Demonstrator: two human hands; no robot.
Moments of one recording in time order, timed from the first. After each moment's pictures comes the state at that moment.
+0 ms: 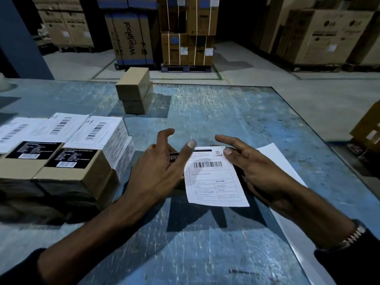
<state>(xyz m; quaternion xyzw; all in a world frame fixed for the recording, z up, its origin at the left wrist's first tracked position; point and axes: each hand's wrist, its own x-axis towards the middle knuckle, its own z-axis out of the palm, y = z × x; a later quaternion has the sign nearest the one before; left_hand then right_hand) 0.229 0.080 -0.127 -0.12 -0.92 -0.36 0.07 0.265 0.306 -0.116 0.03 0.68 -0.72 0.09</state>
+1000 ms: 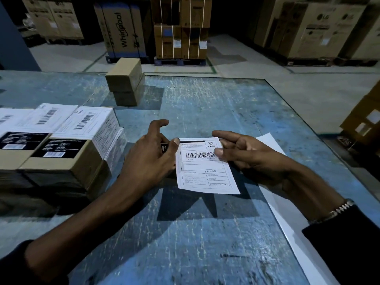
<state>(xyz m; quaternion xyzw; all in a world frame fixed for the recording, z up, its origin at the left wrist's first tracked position) 0.224 0.076 -0.131 -0.14 -0.90 -0.39 0.09 0.259 0.332 -0.114 -0.03 0.66 -0.73 0.18</state>
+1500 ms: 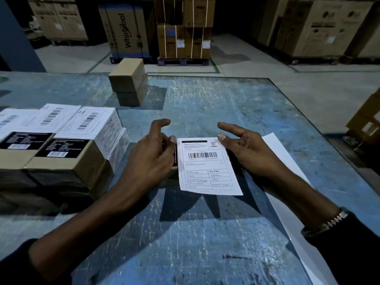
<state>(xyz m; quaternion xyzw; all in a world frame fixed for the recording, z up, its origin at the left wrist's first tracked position) 0.227 0.079 -0.129 -0.13 -0.90 -0.42 0.09 0.254 0.310 -0.120 0.04 0.76 -0.65 0.01</state>
